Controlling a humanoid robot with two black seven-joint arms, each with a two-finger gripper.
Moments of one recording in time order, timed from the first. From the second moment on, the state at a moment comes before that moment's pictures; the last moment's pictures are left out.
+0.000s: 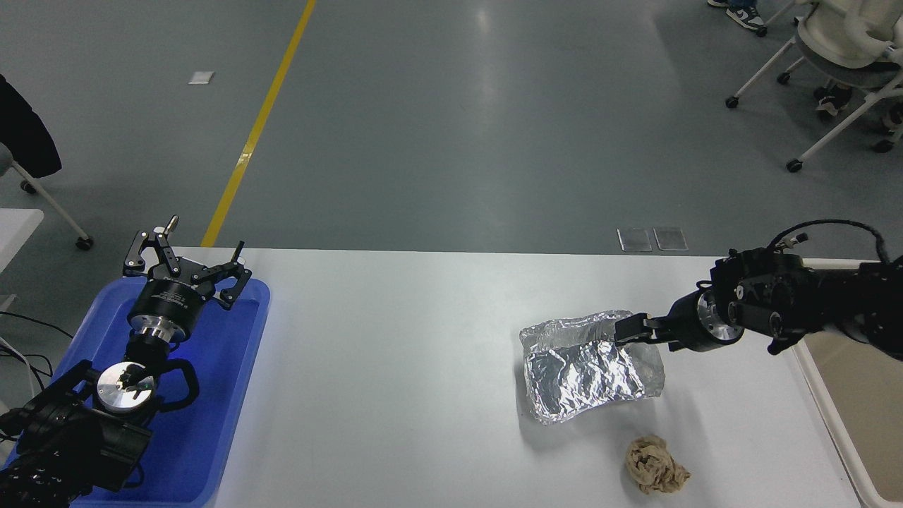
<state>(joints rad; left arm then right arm) -0.56 0.26 -1.03 -0.40 -0.30 -0.69 -0.10 1.22 -0.22 -1.15 0.64 -0.34 0.33 0.32</state>
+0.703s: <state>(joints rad) -0.56 0.26 -1.03 -0.40 -0.30 -0.69 -0.10 1.11 -0.17 -1.15 0.52 -0.33 0.26 0.32</state>
